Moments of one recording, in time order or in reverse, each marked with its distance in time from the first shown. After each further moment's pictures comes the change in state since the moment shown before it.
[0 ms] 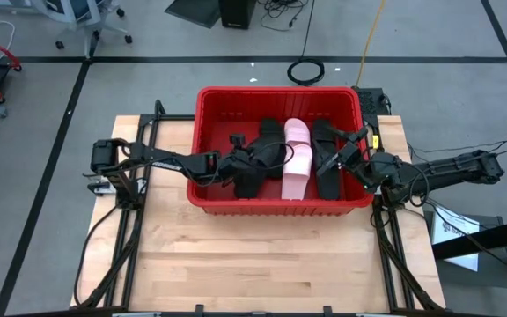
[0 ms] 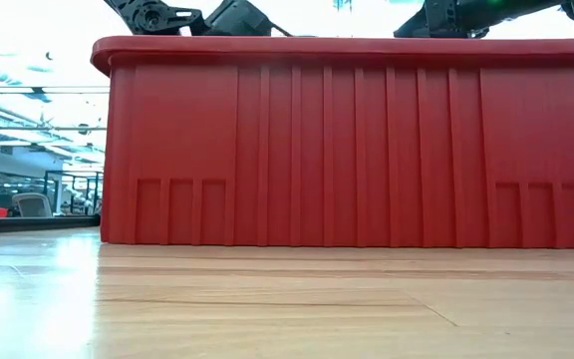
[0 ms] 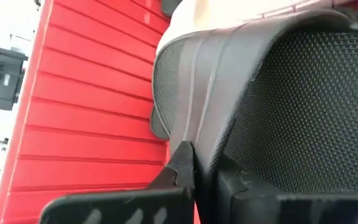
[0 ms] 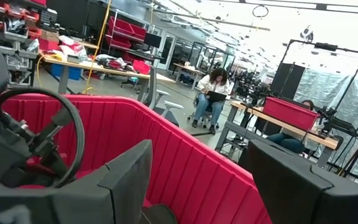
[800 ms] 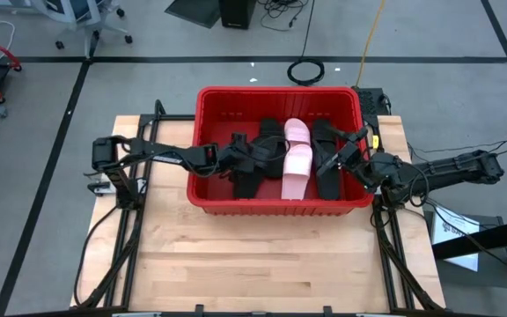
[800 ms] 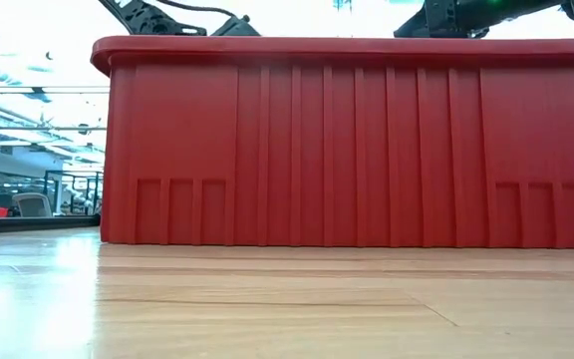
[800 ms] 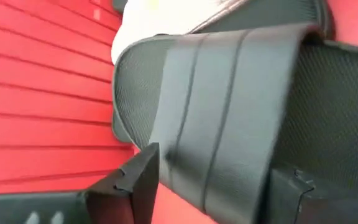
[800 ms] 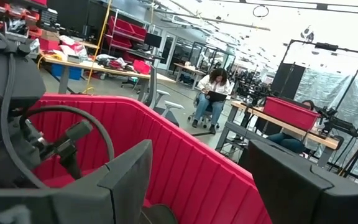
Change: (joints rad) left arm 0.084 0.000 -0.003 -0.083 0.227 0.064; right arm 0.000 0.000 0.000 0.001 0.000 0.000
